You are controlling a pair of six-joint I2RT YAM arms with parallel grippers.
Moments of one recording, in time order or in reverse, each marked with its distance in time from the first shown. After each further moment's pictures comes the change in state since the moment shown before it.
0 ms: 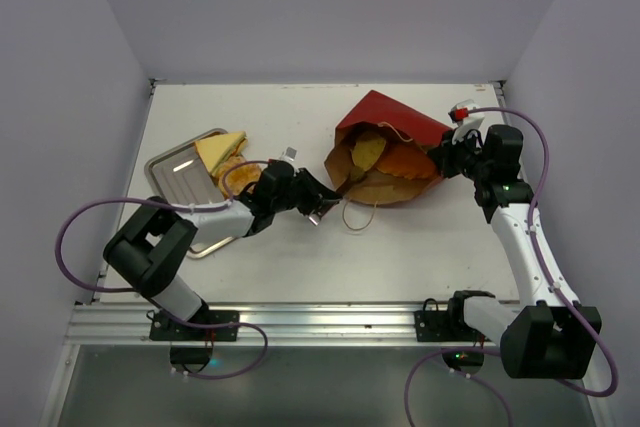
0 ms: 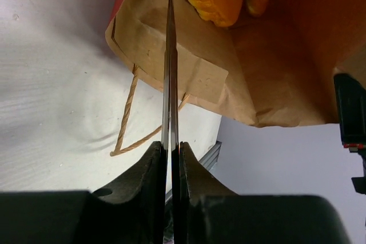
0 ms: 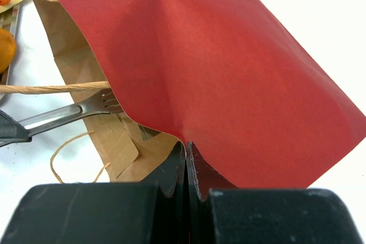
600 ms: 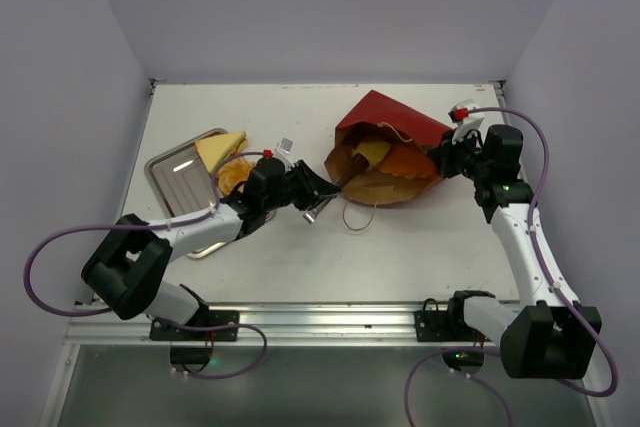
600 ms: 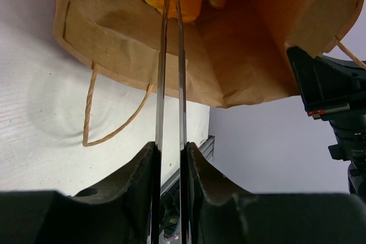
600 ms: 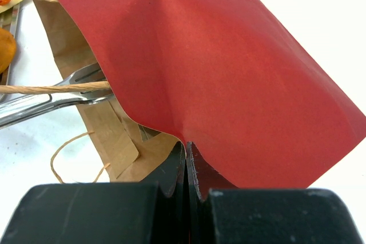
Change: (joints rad) left arm 0.000 -0.154 -0.011 -0.041 0.002 0.080; right arm 0.000 0.000 0.000 0.000 0.000 0.000
